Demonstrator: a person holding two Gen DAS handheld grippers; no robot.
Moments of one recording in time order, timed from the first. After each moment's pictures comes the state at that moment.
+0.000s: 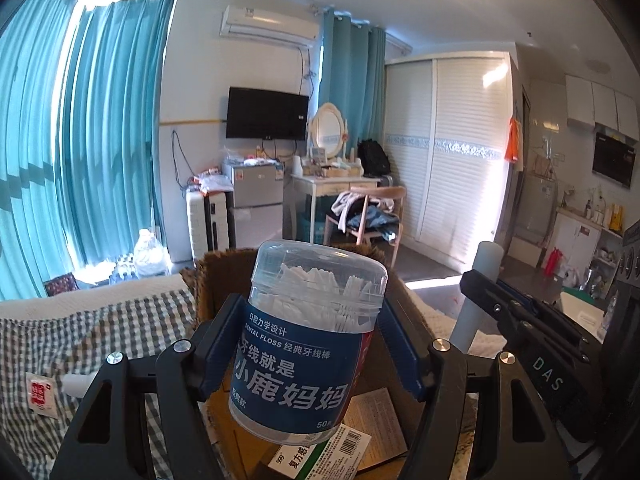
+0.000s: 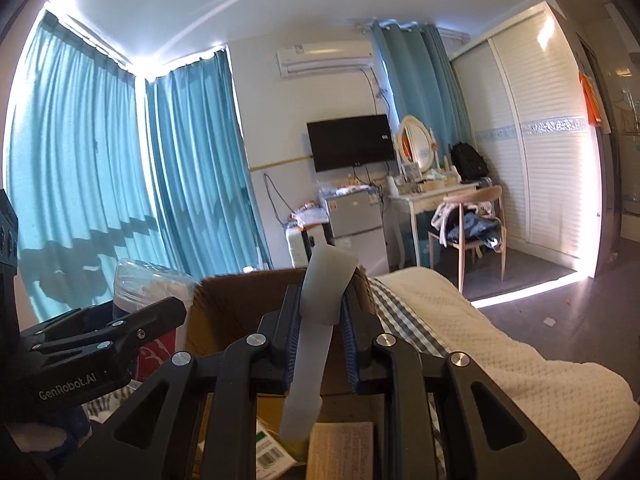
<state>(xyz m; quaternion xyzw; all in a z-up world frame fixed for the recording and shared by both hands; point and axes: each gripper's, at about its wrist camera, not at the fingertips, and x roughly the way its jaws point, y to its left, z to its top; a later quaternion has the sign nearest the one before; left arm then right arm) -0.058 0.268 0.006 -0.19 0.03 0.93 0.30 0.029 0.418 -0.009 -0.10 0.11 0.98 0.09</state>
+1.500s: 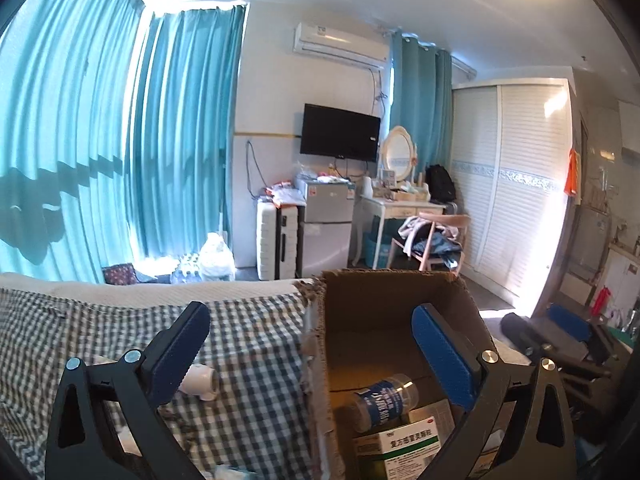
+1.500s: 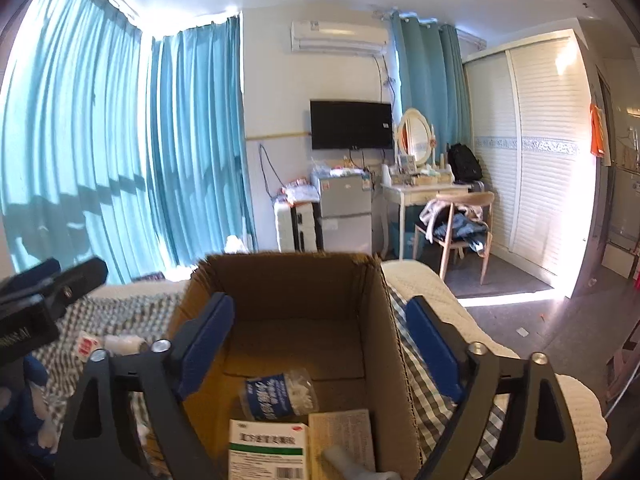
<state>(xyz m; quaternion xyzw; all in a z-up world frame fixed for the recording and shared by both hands) -0.046 0.181 0.028 -0.16 0.00 0.97 0.18 0.031 0.370 0.009 -0.14 0.05 0.98 0.11</state>
